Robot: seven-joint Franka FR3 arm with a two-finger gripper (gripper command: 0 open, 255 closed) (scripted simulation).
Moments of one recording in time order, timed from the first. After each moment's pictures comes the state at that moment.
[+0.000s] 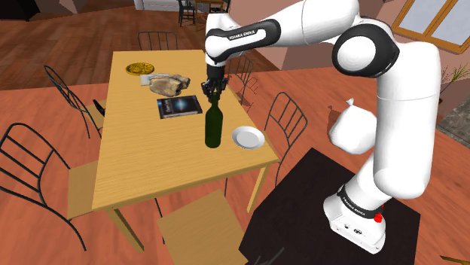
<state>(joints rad) 0.05 0.53 0.05 -1.50 0.02 1.99 0.08</state>
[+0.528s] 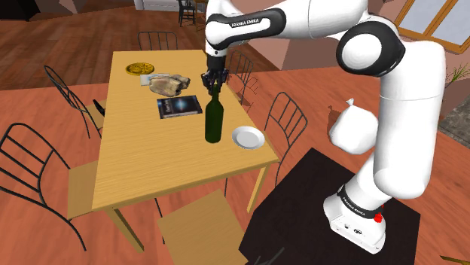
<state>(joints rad) 0.05 0.50 0.05 -1.44 0.02 1.91 0.09</state>
